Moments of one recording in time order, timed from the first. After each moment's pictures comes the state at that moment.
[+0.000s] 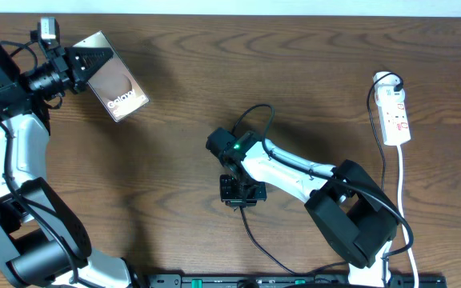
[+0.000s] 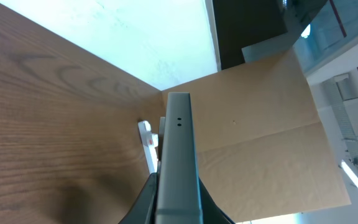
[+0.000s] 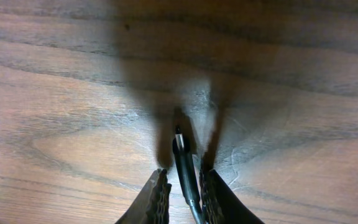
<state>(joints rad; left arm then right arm) 0.45 1.74 1.25 0.18 1.49 -0.90 0.82 2.01 1.29 -0.94 -0.27 0.76</state>
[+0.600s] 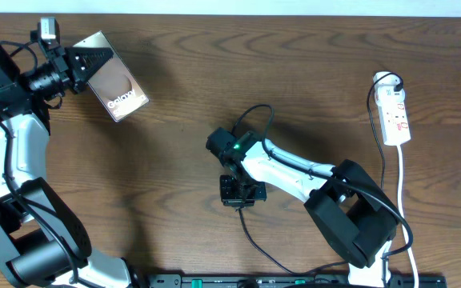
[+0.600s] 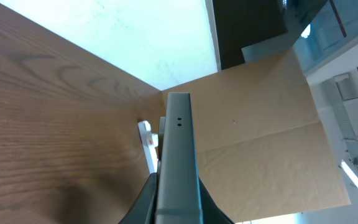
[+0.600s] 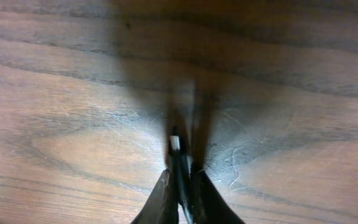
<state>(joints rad) 0.45 1.74 1.25 0.18 1.49 -0.90 0.82 2.01 1.29 -0.94 -0.28 0.76</state>
